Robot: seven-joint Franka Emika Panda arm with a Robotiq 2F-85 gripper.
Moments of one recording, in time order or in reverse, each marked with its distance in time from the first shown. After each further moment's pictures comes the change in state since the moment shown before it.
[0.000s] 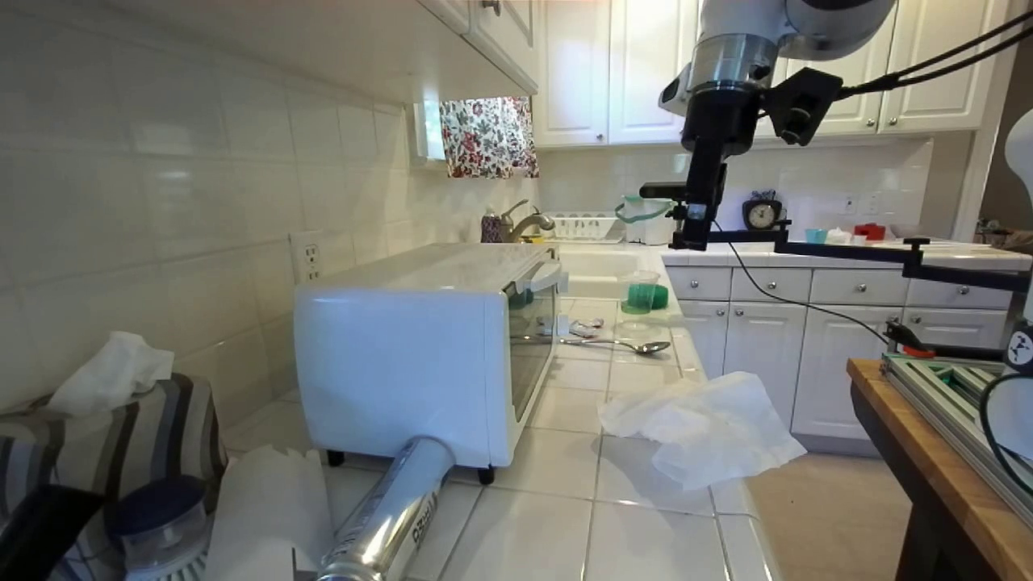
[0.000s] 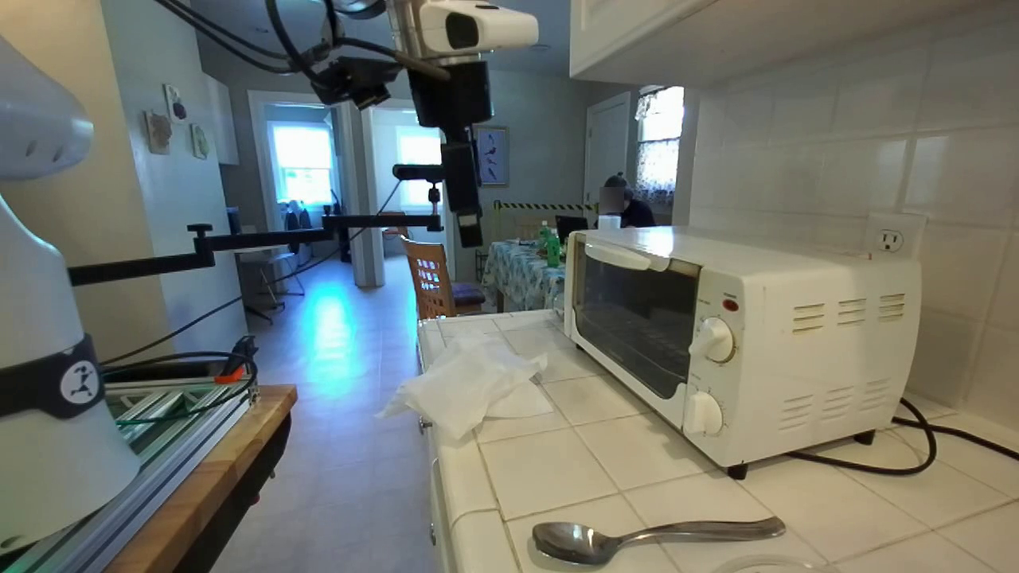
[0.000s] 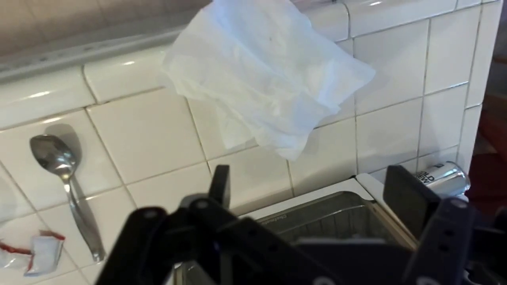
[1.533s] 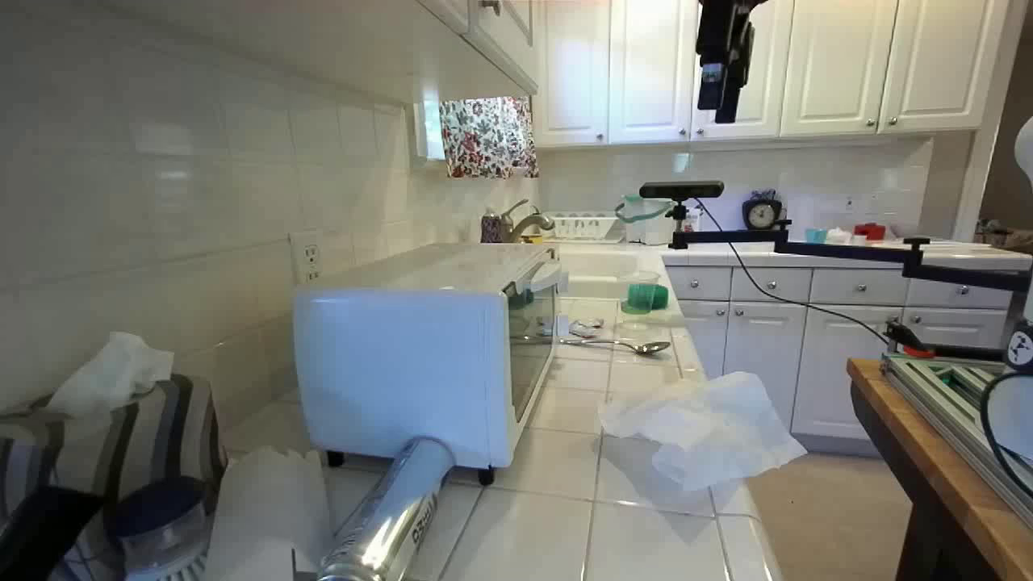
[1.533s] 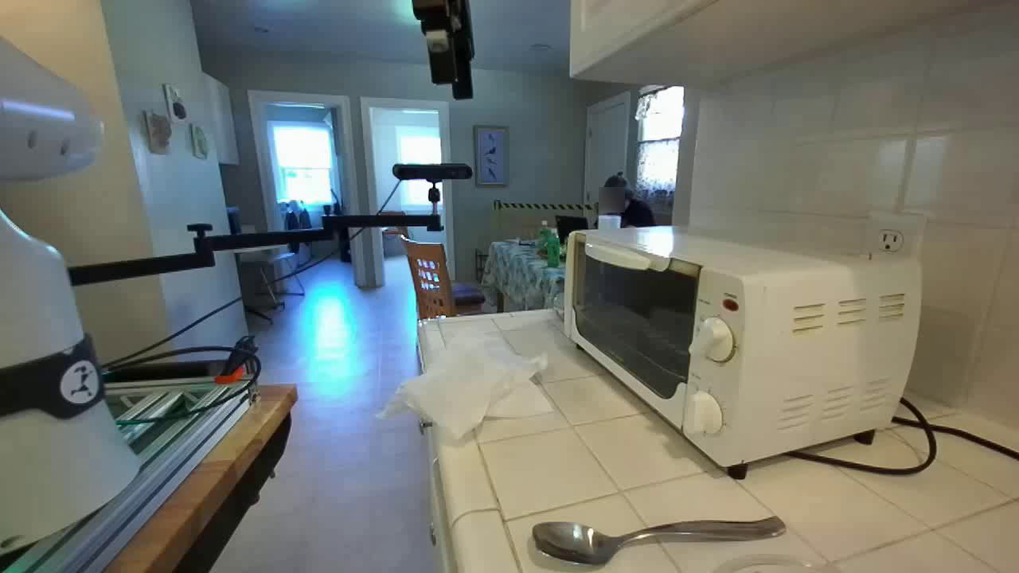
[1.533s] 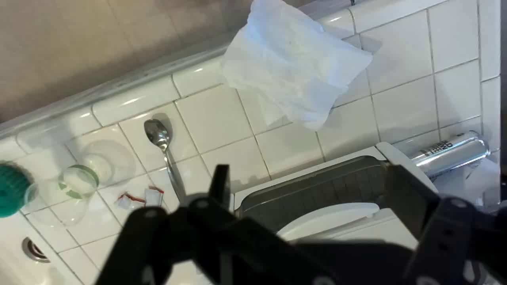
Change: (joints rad) arm -0.110 -0.134 0.146 0.302 -0.205 -0.488 0.324
